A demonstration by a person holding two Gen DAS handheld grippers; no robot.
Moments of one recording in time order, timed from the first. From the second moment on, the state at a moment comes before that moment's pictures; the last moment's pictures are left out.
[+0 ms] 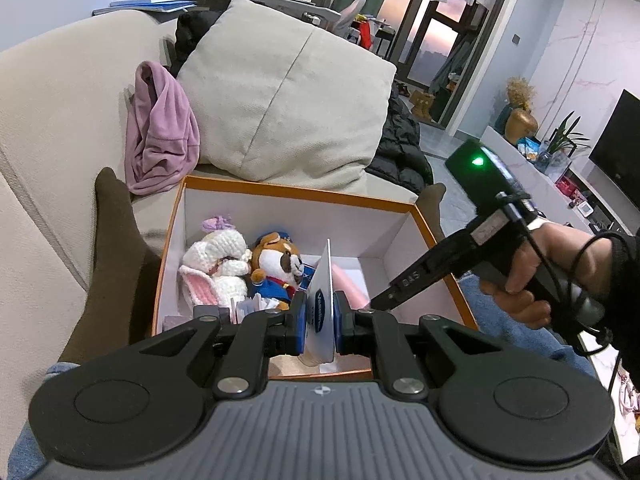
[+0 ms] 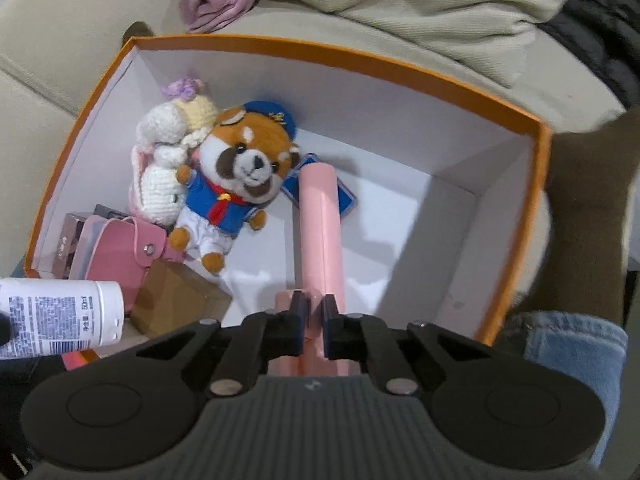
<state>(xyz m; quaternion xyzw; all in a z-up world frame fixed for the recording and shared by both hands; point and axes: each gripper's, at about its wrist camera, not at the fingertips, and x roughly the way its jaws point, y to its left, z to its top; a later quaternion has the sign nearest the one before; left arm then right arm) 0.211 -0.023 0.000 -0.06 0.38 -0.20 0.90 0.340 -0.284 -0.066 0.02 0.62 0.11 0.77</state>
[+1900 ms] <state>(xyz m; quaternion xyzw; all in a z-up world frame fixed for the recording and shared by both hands) 0.263 -0.112 -0.069 0.07 0.55 -0.22 0.80 0.252 -0.306 -0.065 0.04 0.37 0.11 0.92</state>
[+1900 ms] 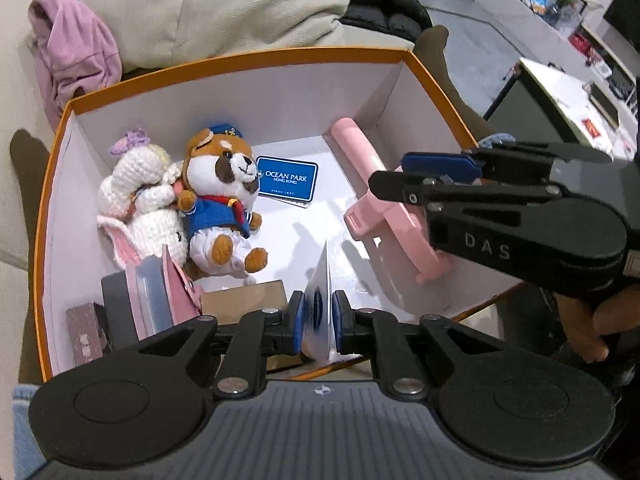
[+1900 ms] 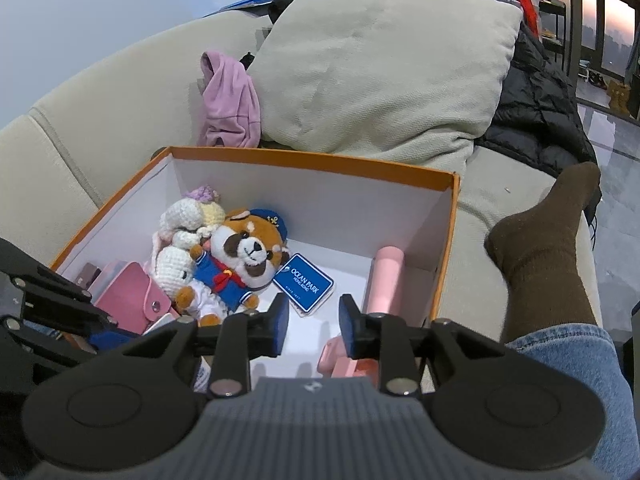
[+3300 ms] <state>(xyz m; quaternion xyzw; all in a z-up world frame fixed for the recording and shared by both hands) 0.132 0.002 -0.088 0.01 0.43 -0.05 0.90 0.128 -0.196 -0.115 0.02 0.41 0.24 0.88</state>
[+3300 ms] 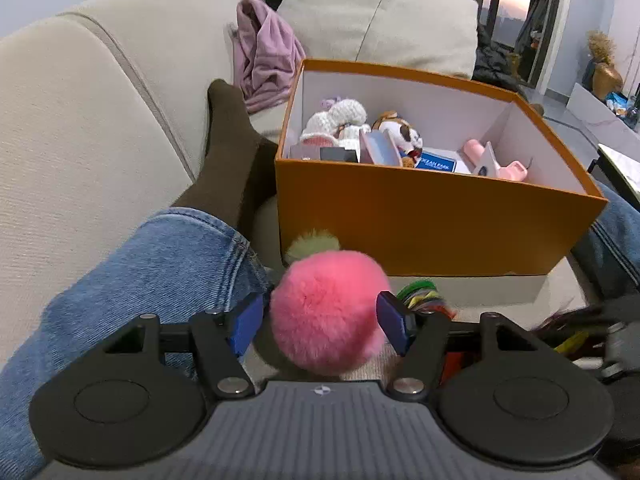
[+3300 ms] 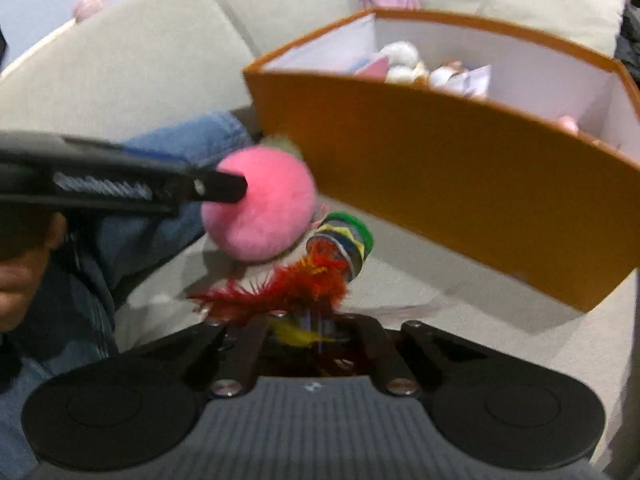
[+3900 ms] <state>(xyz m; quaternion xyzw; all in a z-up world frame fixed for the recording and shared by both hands) 0.163 -0.014 -0.136 0.04 0.43 -0.02 0.90 0.138 -0.257 -0.098 0.04 0.35 0.16 0.92</state>
